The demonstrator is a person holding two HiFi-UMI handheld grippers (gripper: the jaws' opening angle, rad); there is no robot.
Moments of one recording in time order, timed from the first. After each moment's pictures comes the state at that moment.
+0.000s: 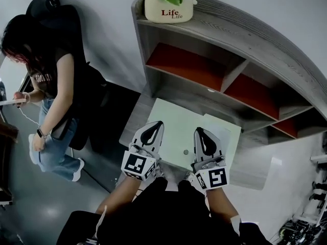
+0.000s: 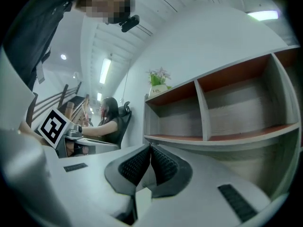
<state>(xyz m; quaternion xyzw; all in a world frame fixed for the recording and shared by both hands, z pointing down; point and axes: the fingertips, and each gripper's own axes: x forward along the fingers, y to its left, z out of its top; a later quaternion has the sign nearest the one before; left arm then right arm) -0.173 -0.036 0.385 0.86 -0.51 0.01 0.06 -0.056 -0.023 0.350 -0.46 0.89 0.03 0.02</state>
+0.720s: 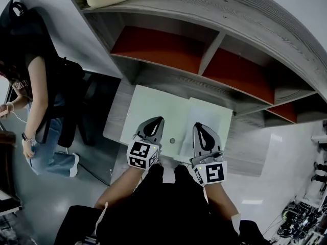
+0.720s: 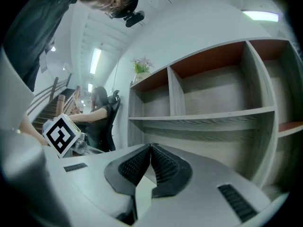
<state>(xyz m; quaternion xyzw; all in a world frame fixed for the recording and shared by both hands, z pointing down) -0.083 -0.057 0.509 0.86 -0.47 0.11 0.17 0.029 -0.030 0.417 -0.50 0.87 -0.01 -0.03</state>
